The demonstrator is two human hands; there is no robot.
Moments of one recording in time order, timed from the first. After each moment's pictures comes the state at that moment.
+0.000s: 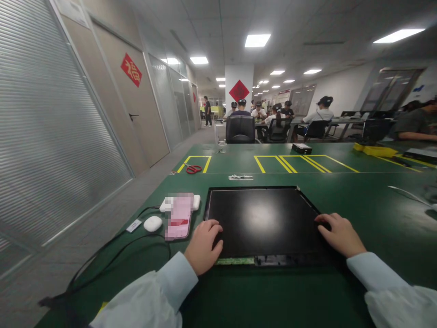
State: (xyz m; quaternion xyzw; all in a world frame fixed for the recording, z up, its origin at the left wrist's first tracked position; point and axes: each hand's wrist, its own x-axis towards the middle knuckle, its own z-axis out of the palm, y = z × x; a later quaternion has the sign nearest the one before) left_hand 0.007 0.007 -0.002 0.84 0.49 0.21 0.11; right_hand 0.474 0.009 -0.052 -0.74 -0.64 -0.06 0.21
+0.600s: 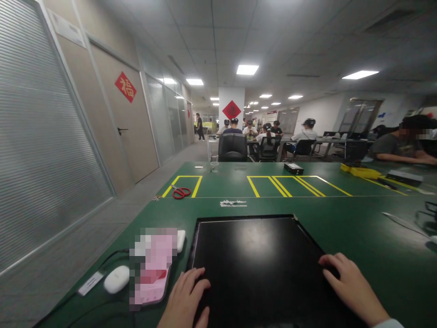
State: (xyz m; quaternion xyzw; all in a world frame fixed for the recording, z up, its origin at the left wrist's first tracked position) left_hand -0.018 0.017 -0.041 0.85 0.45 0.27 0.08; right_hand 0.475 0.004 -0.061 -0.73 -0.61 -0.01 0.30
